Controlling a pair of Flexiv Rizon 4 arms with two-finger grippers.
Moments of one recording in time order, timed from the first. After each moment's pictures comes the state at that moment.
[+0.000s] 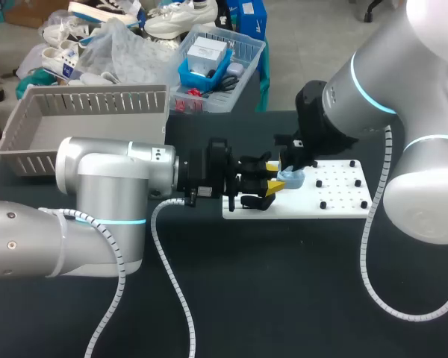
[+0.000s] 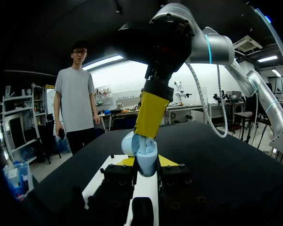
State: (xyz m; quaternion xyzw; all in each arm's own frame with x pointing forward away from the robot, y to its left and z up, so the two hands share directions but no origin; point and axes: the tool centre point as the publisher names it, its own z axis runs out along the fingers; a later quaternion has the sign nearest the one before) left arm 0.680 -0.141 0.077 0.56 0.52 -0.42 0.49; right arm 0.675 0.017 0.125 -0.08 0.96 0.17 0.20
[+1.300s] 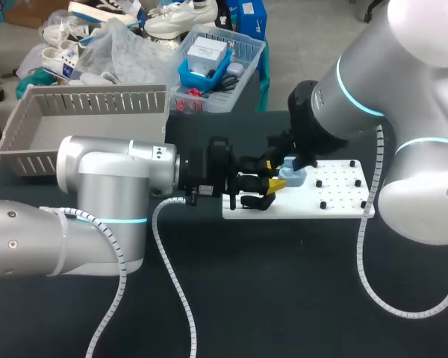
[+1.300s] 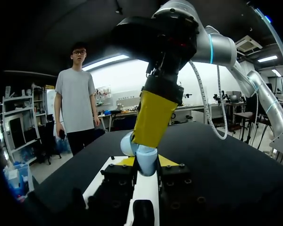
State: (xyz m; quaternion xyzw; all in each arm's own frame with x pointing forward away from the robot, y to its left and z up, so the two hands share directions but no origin) left arm 0.681 -0.143 0.081 0.56 0.52 -0.42 0.49; right arm 0.677 0.023 0.125 -0.09 0.96 0.14 0.22
